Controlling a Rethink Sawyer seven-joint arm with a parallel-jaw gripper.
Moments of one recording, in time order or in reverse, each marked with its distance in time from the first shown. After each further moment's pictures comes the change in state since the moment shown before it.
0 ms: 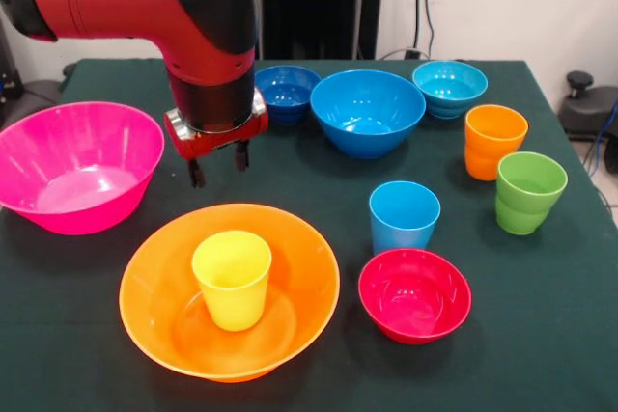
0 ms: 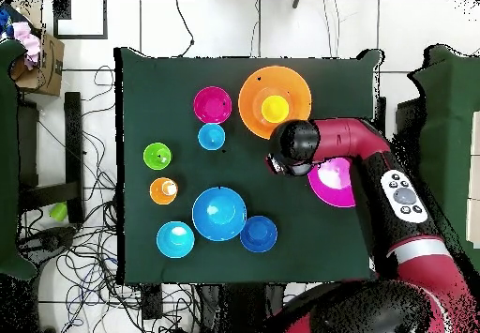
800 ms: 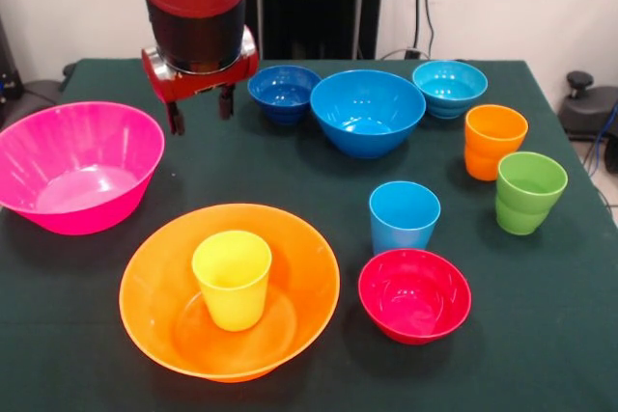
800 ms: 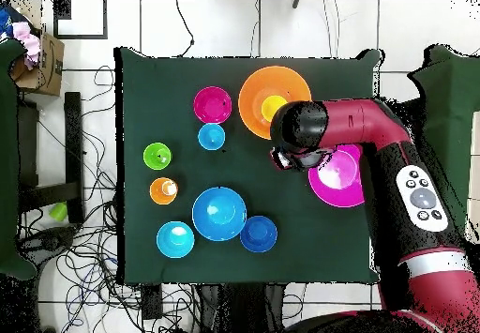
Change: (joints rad) arm 0.003 -0.129 0.045 -0.011 0.022 0.209 0.000
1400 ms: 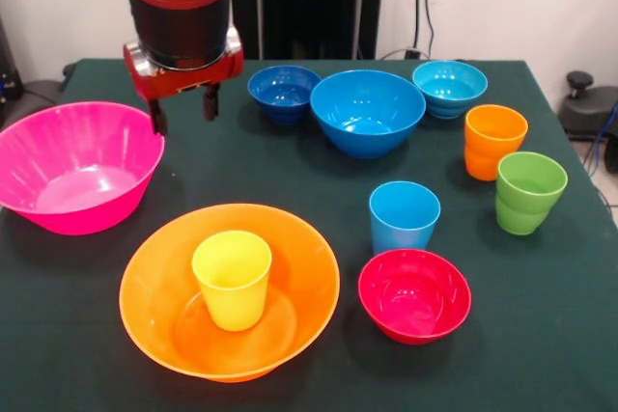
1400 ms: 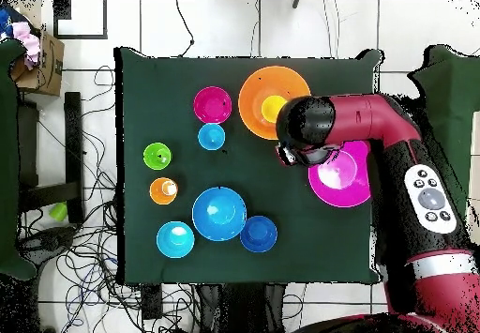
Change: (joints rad) arm -0.027 -0.003 0.023 -0.019 -0.034 0.004 0.000
